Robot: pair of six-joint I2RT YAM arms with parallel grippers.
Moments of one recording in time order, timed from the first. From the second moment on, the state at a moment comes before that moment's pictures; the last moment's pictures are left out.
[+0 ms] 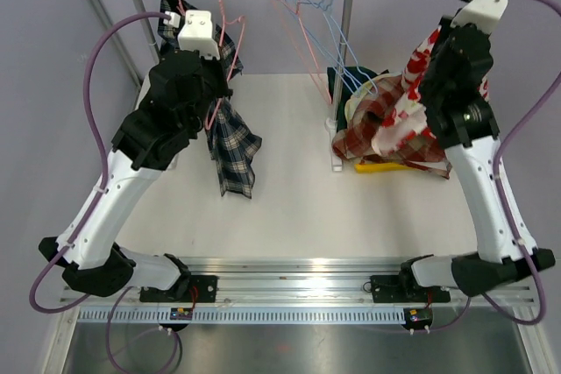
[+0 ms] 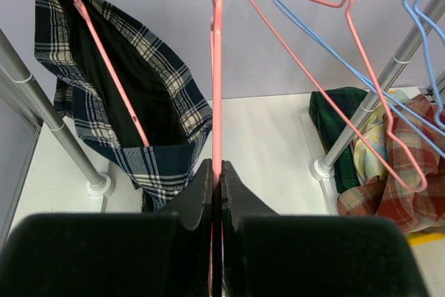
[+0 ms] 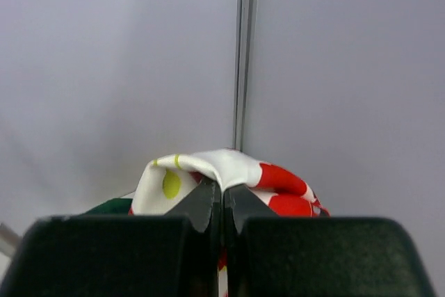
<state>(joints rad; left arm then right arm) -0.69 1.33 1.85 -0.63 -0.55 -0.12 0.39 1.26 1.69 -0.22 0.88 -0.15</state>
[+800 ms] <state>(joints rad) -0.66 1.84 2.34 -0.58 -0.49 -0.08 0.16 1.10 0.93 -0.40 0.23 0.52</state>
